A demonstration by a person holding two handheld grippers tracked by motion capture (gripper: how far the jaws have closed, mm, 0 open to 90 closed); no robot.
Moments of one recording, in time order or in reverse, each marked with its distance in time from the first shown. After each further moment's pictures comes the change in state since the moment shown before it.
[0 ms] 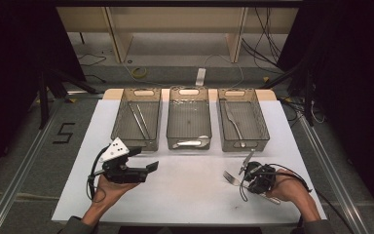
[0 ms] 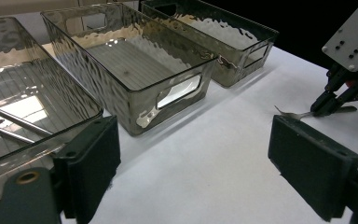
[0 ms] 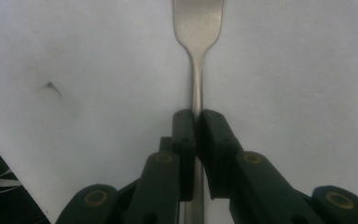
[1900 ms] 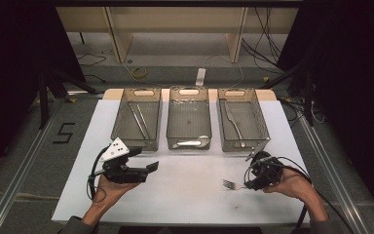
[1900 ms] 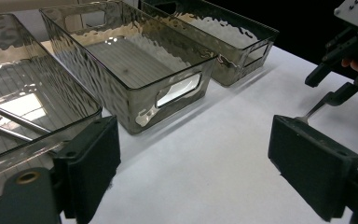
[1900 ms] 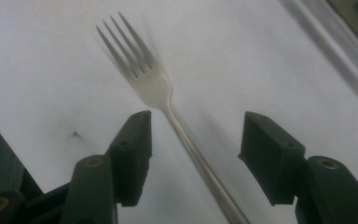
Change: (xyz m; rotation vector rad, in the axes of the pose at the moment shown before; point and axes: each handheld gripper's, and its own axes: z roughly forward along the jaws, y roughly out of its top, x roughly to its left) left arm 0.000 -0.001 0.001 0.005 -0.003 -0.008; right arm -0.013 -0.008 -0.026 -0.178 0.042 0.178
